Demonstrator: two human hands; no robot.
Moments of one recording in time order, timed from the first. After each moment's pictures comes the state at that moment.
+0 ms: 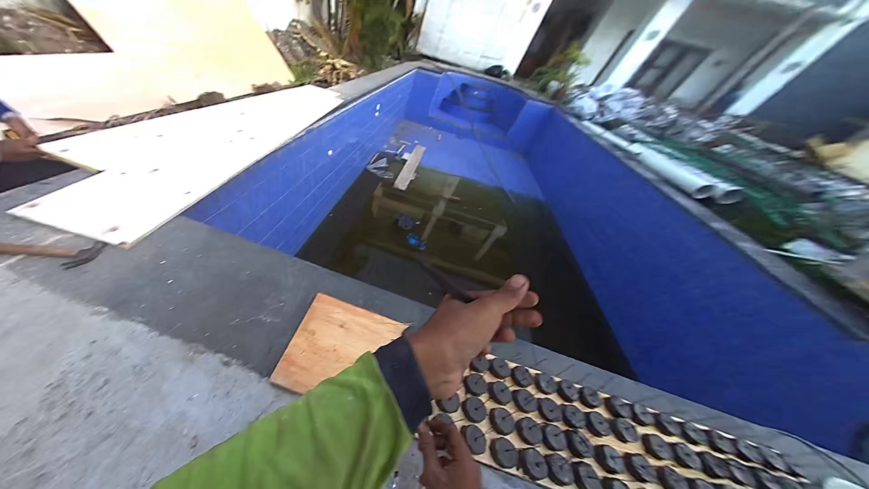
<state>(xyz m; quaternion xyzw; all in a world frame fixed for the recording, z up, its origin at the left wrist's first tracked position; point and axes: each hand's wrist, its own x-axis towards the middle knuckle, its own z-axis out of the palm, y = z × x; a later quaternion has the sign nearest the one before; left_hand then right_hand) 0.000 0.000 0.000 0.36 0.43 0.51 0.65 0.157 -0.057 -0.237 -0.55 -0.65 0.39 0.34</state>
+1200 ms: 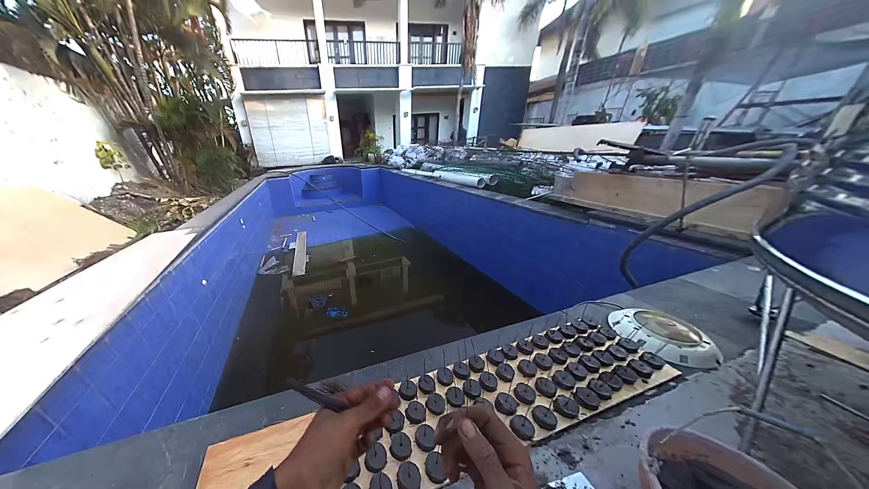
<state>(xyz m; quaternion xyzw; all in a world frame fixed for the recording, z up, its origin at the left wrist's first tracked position) 0.108 -0.013 -0.008 0.46 0.43 0.41 0.66 0.316 -0.061 -0.056 -0.25 -0.57 0.40 0.68</state>
